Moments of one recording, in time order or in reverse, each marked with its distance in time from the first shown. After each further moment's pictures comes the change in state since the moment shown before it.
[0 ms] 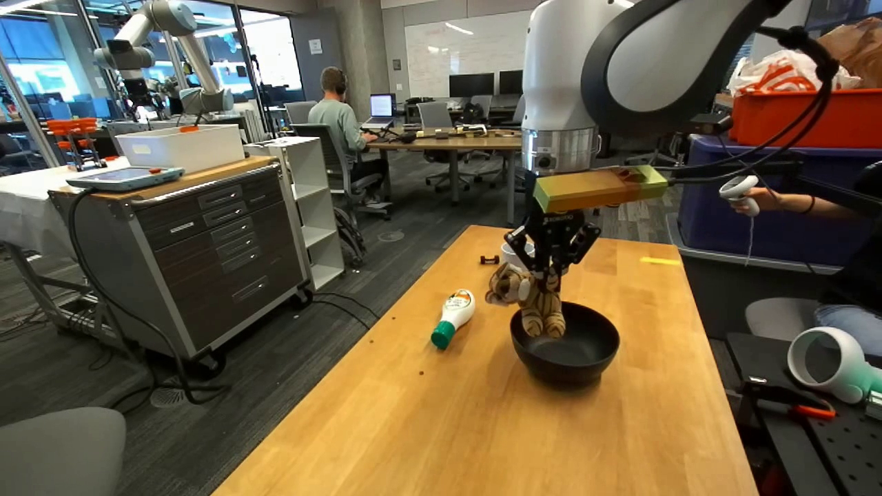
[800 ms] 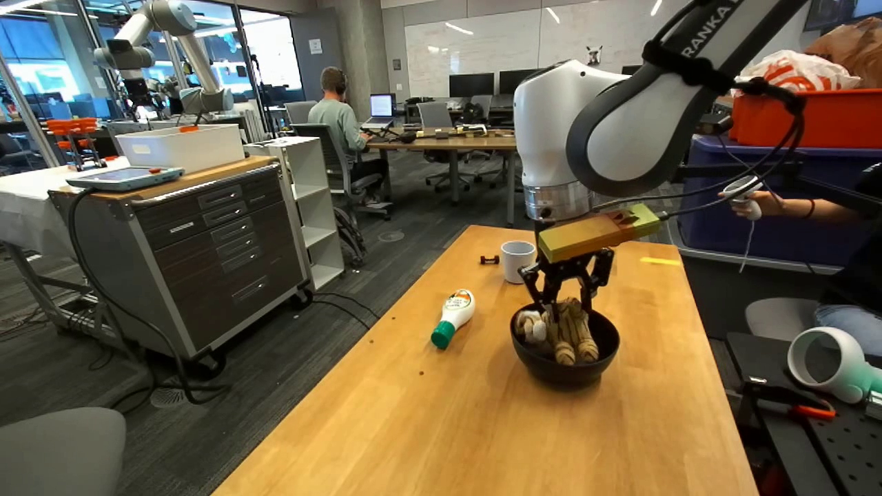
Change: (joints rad) arm -0.001 0.144 -0.045 0.028 -0.074 -0.033 0.040
